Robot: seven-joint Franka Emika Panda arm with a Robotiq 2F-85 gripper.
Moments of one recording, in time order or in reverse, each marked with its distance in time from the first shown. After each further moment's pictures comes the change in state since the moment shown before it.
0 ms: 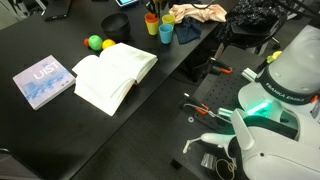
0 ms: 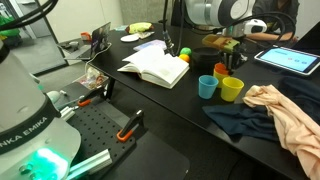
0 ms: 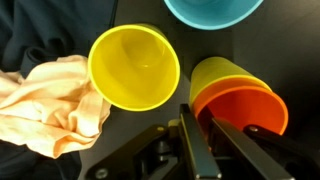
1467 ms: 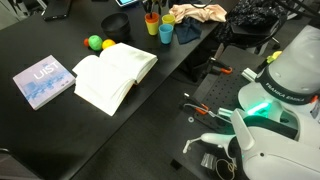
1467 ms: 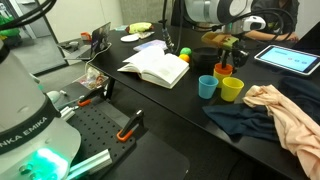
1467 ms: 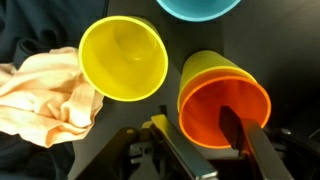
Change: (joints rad) arm 0.008 -0.011 0.005 0.004 0.000 -0.001 -0.001
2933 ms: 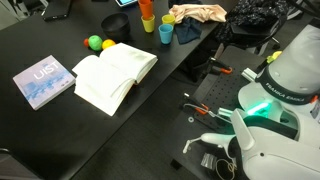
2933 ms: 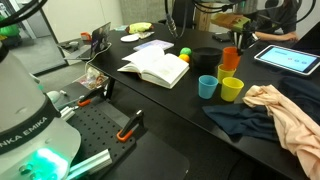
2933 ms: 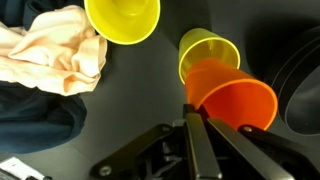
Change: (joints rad) arm -0.046 -0.091 0.028 0.023 0.062 -0.011 -0.006
